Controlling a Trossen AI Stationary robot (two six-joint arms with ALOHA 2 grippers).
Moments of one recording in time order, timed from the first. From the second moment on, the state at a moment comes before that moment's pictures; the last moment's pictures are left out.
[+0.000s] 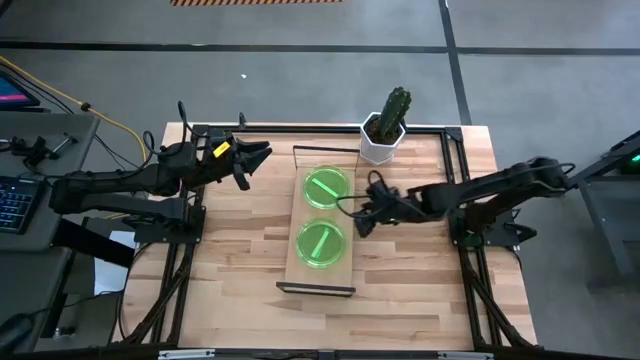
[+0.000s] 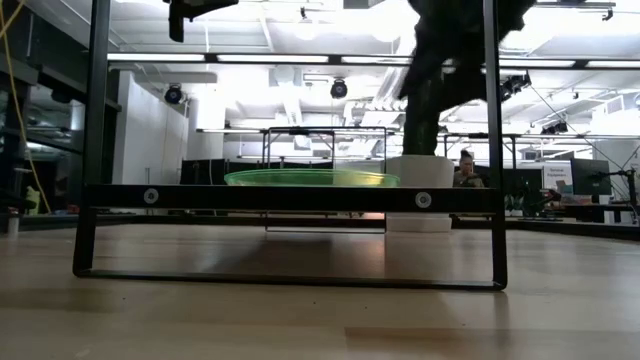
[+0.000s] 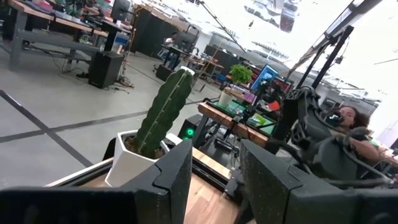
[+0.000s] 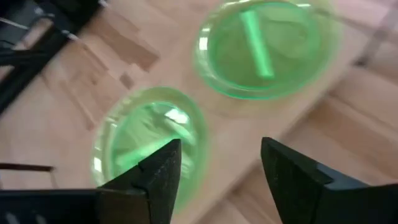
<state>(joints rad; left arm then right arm) 0.13 0.78 0.68 0.19 -0.30 -0.40 0.17 1.36 0.96 -0.43 0.35 0.93</state>
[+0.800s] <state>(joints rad) 0.12 0.78 0.65 0.11 -0.26 -0.31 0.25 0.81 0.55 -0.09 0.39 0.82</state>
